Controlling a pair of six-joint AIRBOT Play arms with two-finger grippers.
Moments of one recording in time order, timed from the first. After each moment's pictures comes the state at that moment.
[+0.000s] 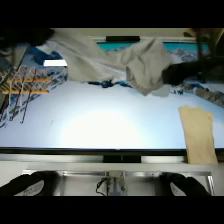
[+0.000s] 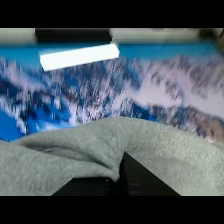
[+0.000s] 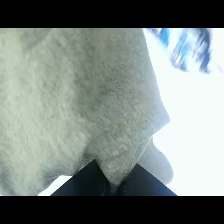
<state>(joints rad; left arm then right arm) -0.20 -1.16 1.79 1.16 -0.96 -1.49 0.19 -1.03 1.58 -1.41 1.30 1.45</state>
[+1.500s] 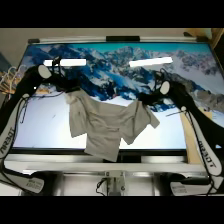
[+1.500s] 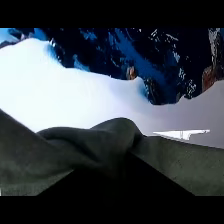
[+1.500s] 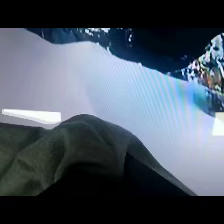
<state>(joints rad) -0.17 -1.67 1.54 1.21 -1.02 -1.67 0.18 -1.54 1.23 -1.33 0.92 1.72</state>
